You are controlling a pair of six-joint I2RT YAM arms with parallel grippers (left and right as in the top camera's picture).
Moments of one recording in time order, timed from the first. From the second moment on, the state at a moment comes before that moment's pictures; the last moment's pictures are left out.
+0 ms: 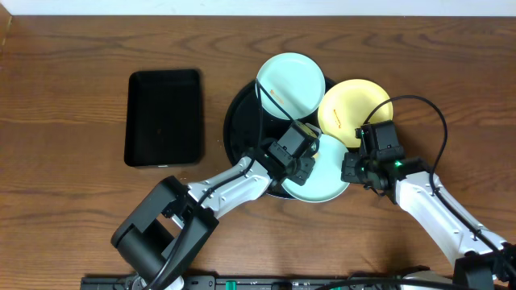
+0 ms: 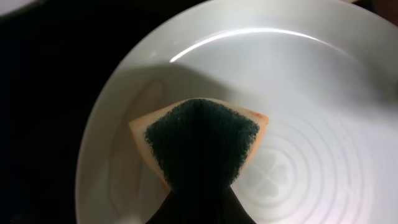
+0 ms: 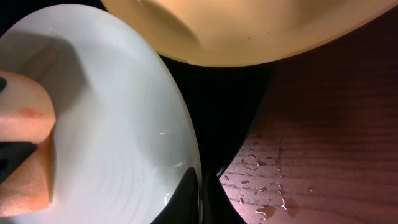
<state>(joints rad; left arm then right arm) -0.78 1.82 1.01 -0.18 0.05 -0.25 0.25 1.42 0.71 -0.47 -0.07 0.38</state>
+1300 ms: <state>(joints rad) -0.73 1.86 1.01 -0.03 0.02 -0.22 0.25 1.42 0.71 -0.47 -0.07 0.38</state>
